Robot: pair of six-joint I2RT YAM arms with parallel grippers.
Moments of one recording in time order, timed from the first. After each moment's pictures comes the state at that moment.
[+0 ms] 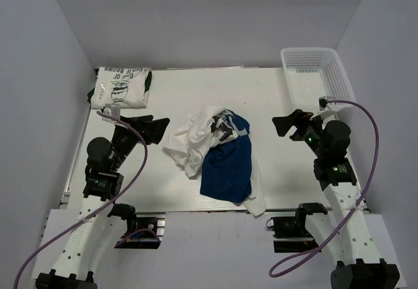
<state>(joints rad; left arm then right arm) -0.19 0.58 0.54 0.20 0.35 -0.60 0.06 0.70 0.63 -0.09 -0.33 0.40</state>
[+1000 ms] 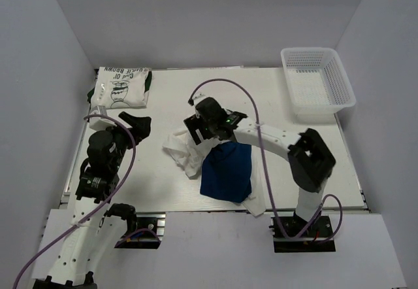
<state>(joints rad) -0.18 0.59 0.68 -0.28 -0.07 -0.70 0.88 1.78 1.38 -0.32 0.09 0.13</state>
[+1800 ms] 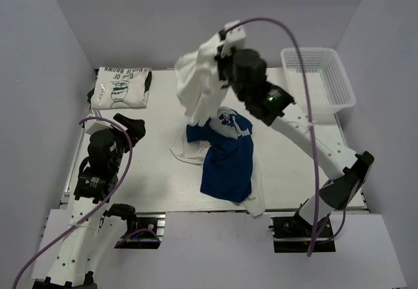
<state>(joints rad) -0.19 0.59 0.72 -0.43 -0.22 -0.77 0.84 1.58 1.72 -0.25 0.44 -0.05</state>
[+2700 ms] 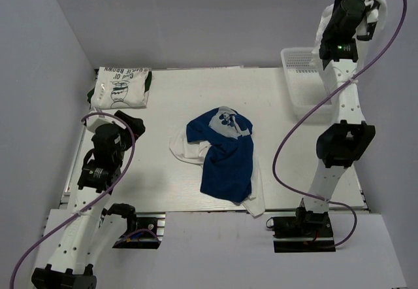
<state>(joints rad) -0.19 0.67 0.73 -0.43 -0.30 -0.79 0.00 1.95 2.21 0.04 0.49 -0.31</state>
